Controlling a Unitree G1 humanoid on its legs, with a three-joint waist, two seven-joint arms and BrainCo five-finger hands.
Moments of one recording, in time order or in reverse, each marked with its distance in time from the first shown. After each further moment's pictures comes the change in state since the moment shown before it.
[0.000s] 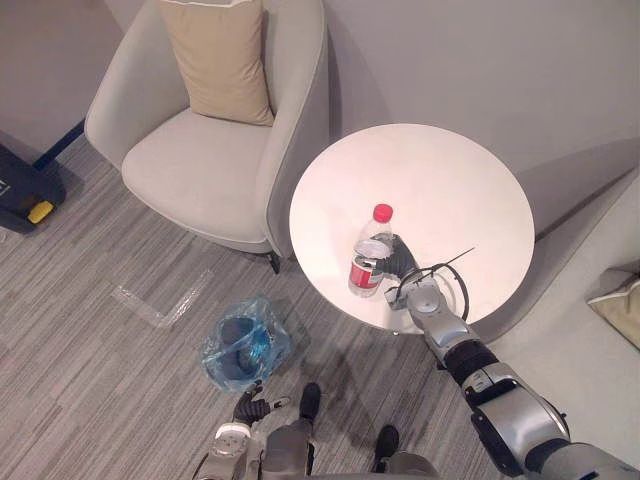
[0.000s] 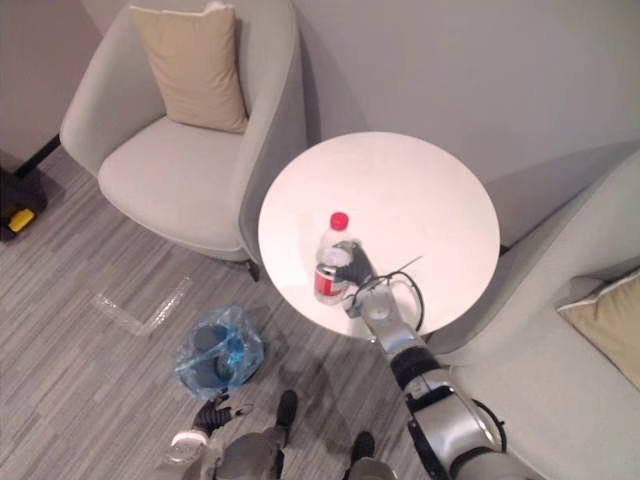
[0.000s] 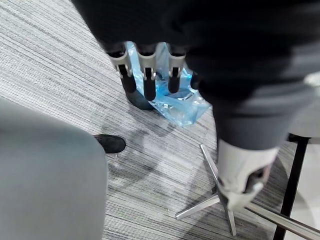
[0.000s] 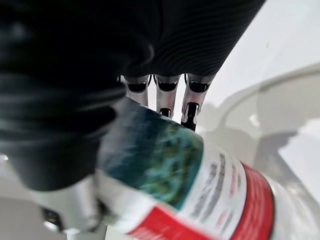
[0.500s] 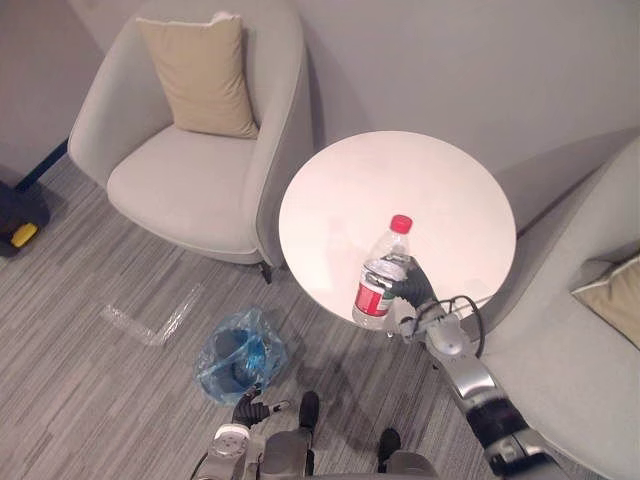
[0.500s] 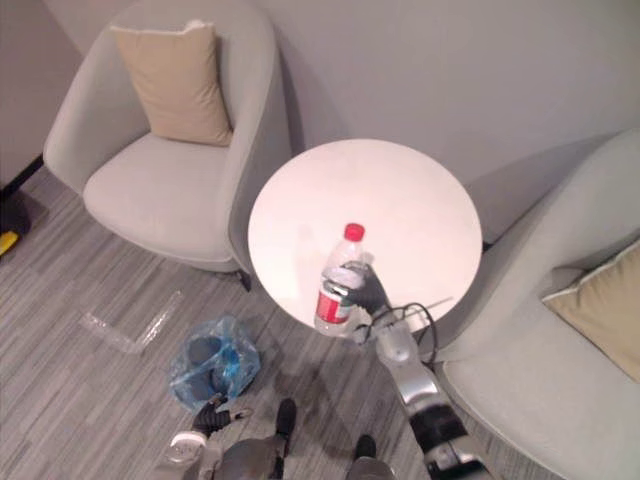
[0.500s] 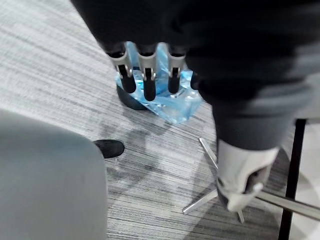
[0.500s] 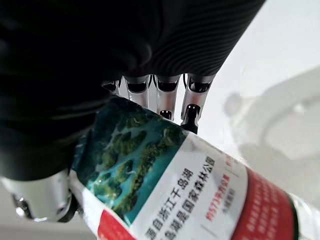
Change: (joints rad) left arm 0.005 0.015 0.002 0.018 0.071 0.037 -0.003; right arm 0.497 -0.029 -0.149 -0.600 -0.042 -0.018 0.055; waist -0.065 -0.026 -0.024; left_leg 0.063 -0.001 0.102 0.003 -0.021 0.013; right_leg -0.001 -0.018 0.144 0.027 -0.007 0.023
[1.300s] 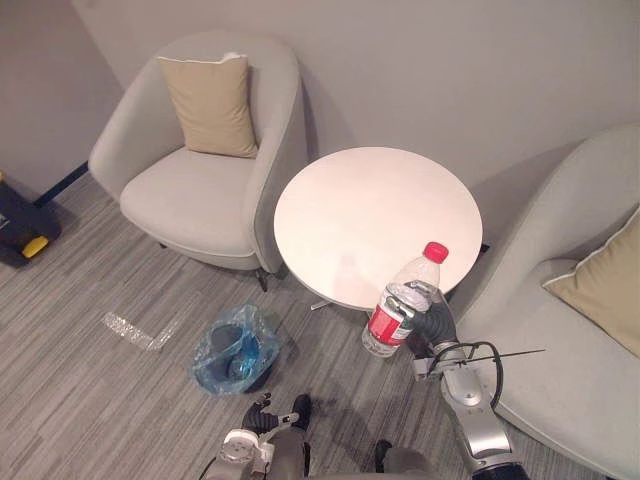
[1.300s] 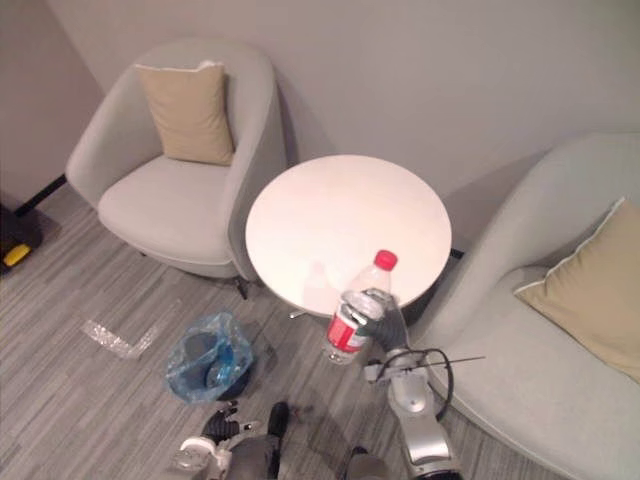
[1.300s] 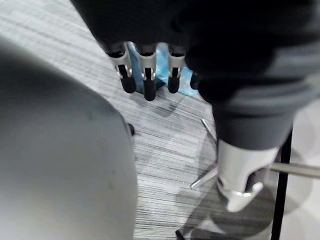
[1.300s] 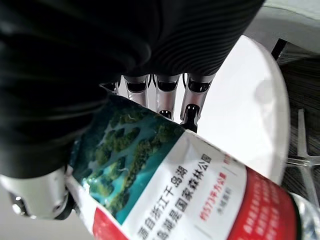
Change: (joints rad) left arm -0.008 -0.025 -0.059 0.014 -0.023 0.007 -0.001; right arm 0.185 0.113 -0.091 -0.088 -0.038 -0.009 -0.029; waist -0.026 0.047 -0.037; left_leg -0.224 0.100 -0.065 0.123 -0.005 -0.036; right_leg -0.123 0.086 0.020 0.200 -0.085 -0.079
